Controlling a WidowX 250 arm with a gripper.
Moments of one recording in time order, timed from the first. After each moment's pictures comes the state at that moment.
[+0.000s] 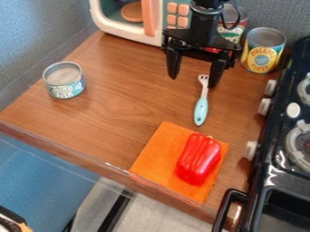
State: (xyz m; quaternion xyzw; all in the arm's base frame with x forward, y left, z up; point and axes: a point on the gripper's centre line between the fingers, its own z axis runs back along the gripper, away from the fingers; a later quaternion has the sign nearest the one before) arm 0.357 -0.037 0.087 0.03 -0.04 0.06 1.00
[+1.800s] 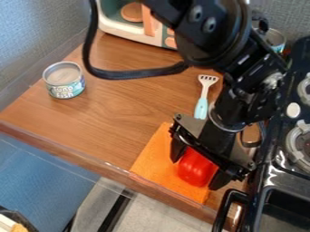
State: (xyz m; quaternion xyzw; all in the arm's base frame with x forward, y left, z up) arm 0.245 -0.101 0.038 0.10 -0.04 -0.08 0.99
